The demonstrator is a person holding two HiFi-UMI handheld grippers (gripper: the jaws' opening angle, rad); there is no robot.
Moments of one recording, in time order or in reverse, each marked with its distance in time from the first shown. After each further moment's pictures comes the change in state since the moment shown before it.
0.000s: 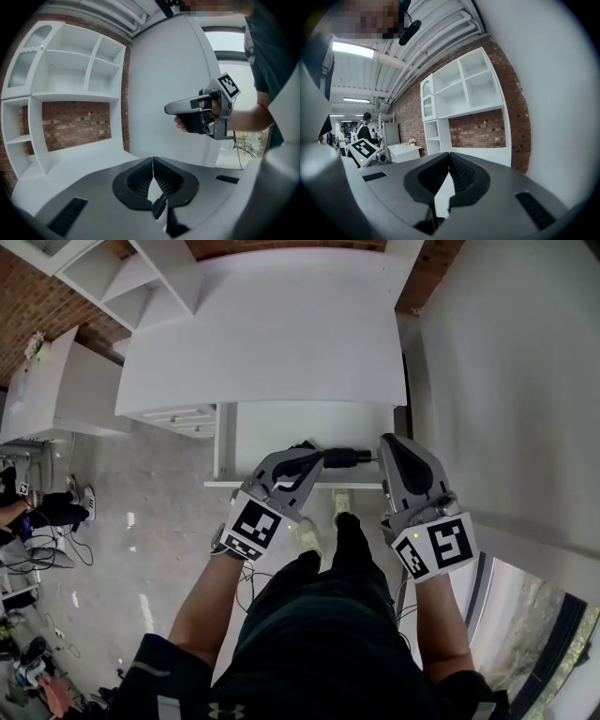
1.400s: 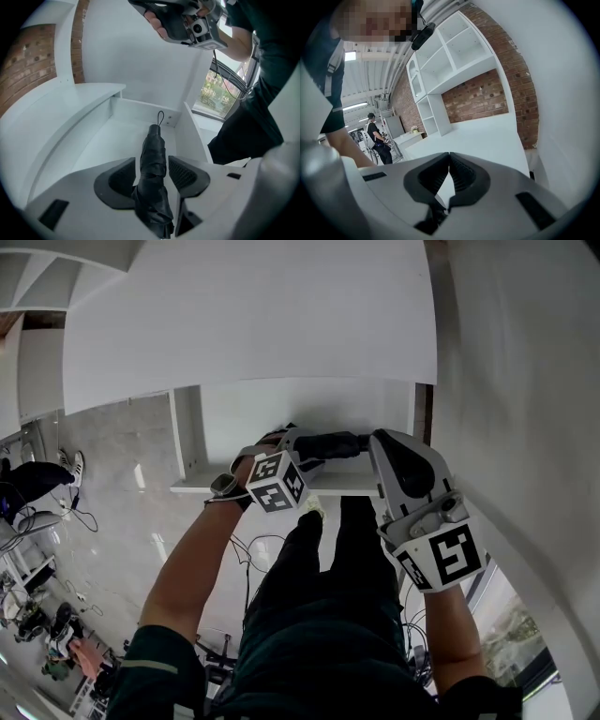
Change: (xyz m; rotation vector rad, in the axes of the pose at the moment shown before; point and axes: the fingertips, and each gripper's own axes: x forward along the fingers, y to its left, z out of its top) left arm 0.166 -0.004 -0.293 0.209 0.665 -0.456; right arm 0.088 -0.087 -0.165 0.152 0.207 0.109
